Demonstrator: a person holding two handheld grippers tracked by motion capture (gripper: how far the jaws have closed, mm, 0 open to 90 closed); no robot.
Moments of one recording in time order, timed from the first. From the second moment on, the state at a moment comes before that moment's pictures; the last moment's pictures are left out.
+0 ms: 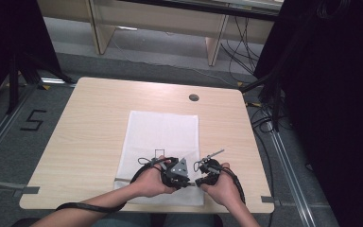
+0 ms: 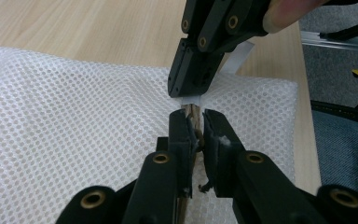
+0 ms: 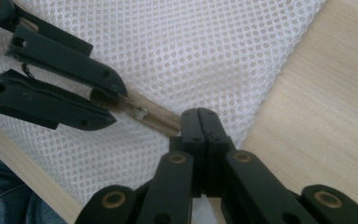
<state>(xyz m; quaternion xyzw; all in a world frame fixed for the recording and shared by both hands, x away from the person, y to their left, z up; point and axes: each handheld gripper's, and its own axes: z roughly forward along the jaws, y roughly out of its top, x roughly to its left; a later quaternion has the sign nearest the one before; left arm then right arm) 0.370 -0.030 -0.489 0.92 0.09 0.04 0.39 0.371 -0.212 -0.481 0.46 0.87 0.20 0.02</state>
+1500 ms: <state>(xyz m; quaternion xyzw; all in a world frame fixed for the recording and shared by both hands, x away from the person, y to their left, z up) 0.367 -0.016 -0.480 0.92 0.09 0.04 0.39 0.371 -0.212 -0.481 0.46 0.86 0.20 0.01</state>
